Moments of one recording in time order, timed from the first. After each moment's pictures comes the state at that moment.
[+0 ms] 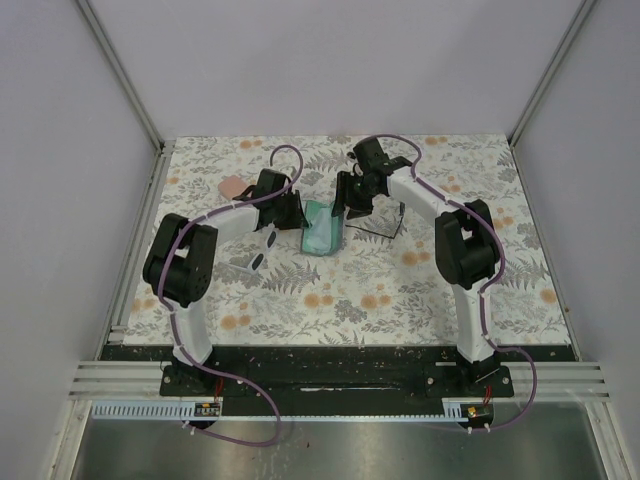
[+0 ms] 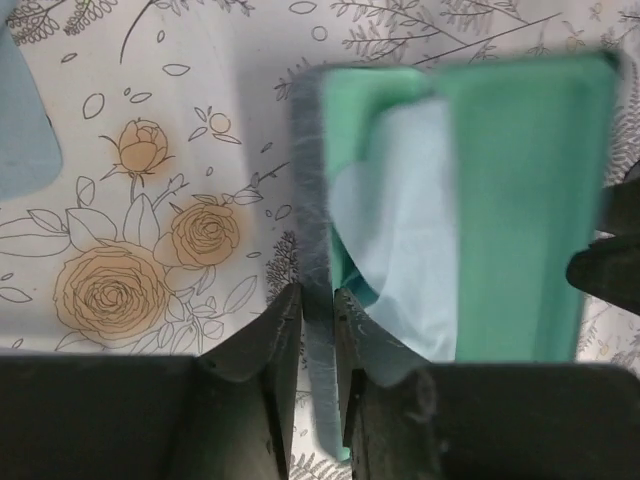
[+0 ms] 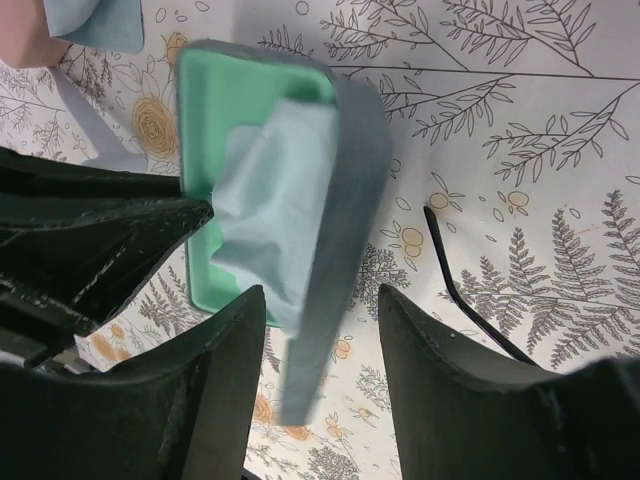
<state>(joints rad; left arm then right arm) -0.38 1.89 1.21 -0.15 0.24 -0.44 0.46 2.15 1.79 -0.64 -0.30 0.48</state>
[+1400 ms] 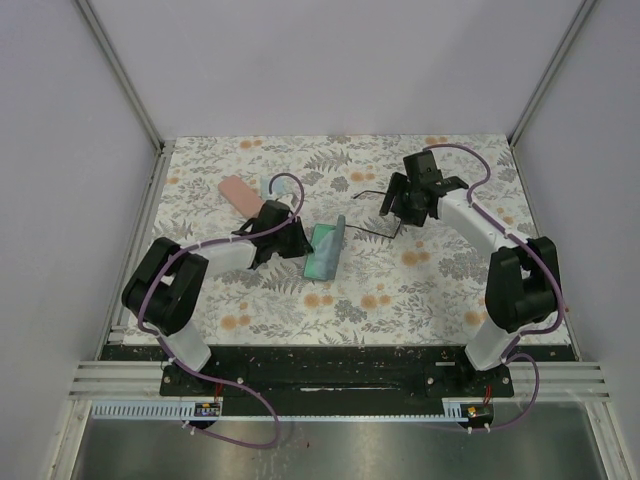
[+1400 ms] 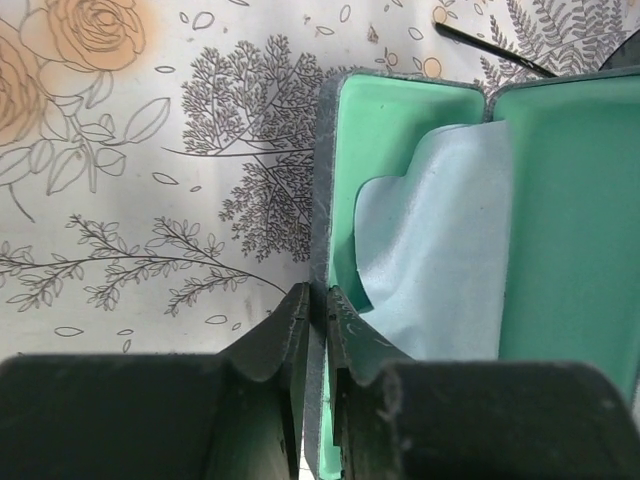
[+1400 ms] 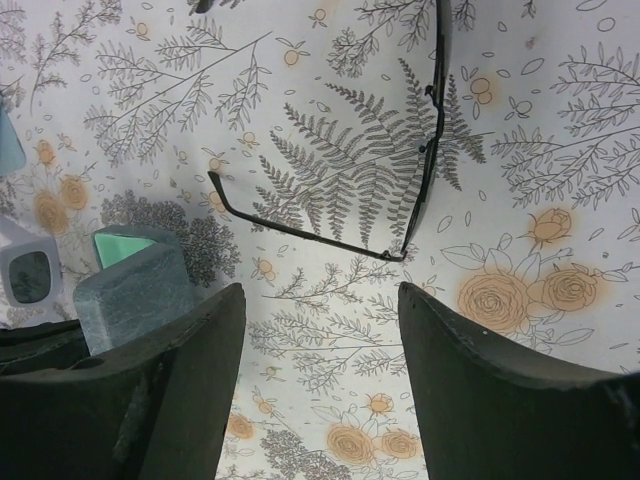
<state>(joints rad) -0.50 1.69 0.86 0.07 0.18 -0.59 0.33 1.69 1.32 -0.55 0.00 0.63</state>
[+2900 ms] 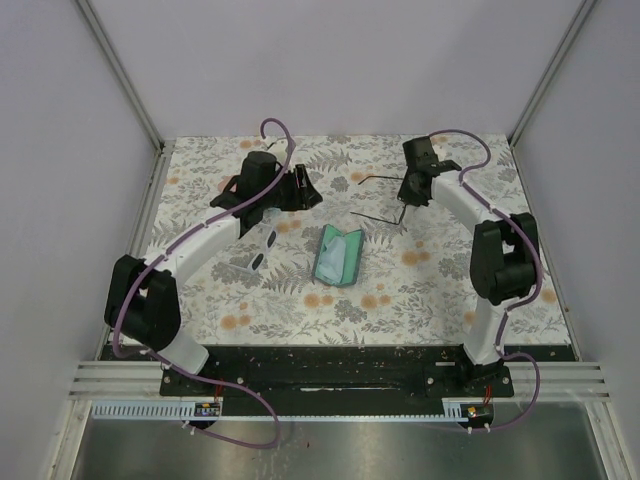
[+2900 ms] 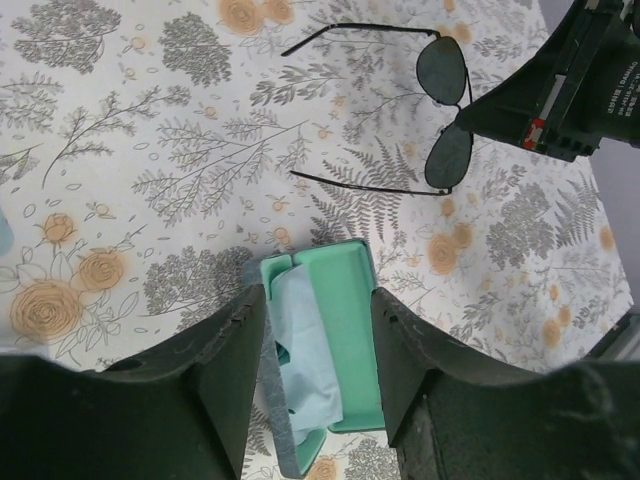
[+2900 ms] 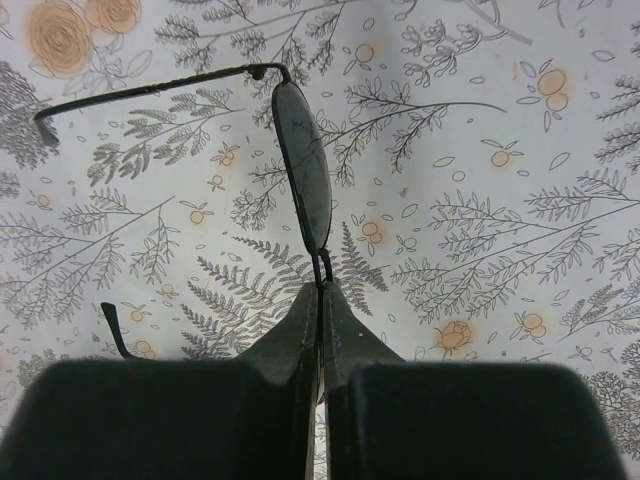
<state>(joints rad) -0.45 1.56 1.19 -0.14 0.24 -0.46 0.27 1.92 1.52 -0.58 0.21 0.59</state>
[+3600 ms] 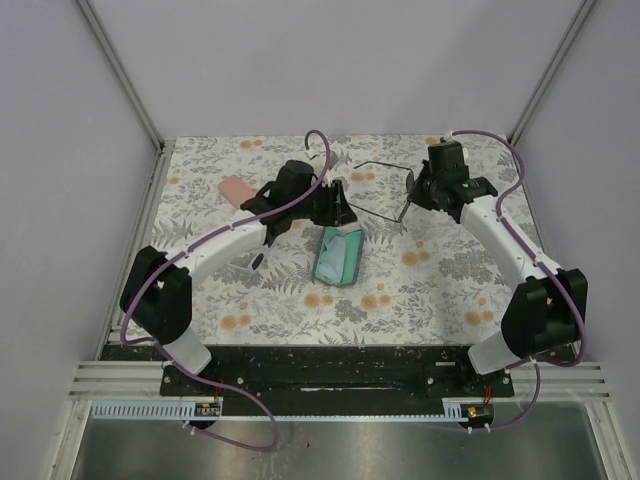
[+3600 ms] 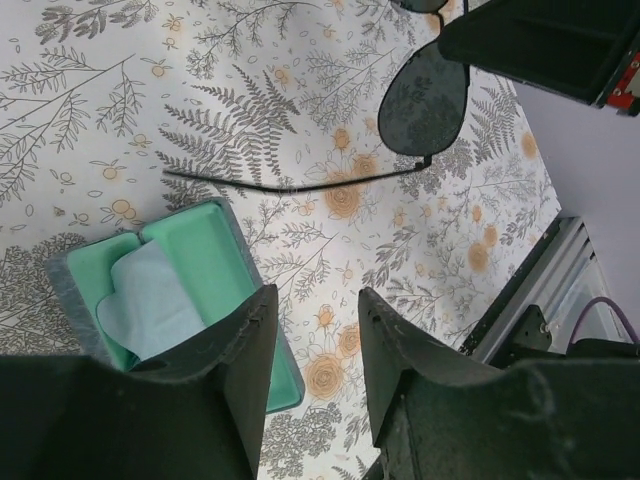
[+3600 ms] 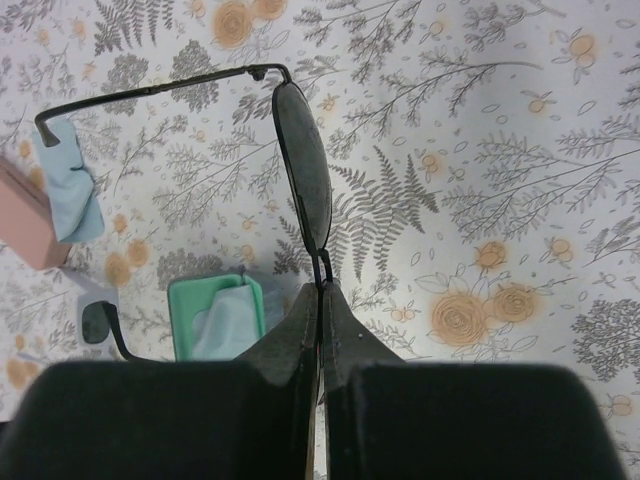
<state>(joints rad) -0.62 1.64 1.27 -0.15 0.34 -0.49 0.27 1.53 1.32 -0.54 0.11 0.63</state>
